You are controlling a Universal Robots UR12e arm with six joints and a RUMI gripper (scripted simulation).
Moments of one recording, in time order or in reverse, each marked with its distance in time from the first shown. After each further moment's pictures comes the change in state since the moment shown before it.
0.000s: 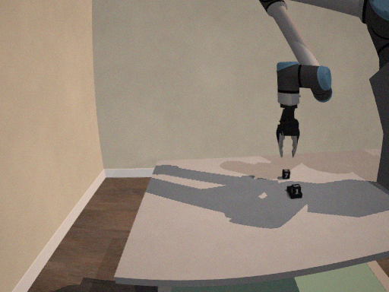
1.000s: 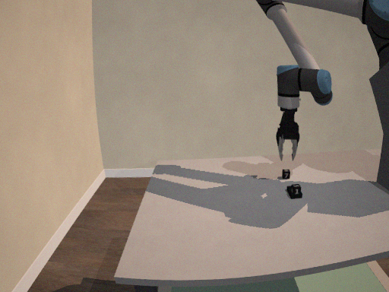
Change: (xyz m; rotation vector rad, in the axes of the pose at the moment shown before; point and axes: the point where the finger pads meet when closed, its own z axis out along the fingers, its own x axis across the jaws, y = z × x) arm 0.000 0.000 0.014 0.000 0.000 0.000
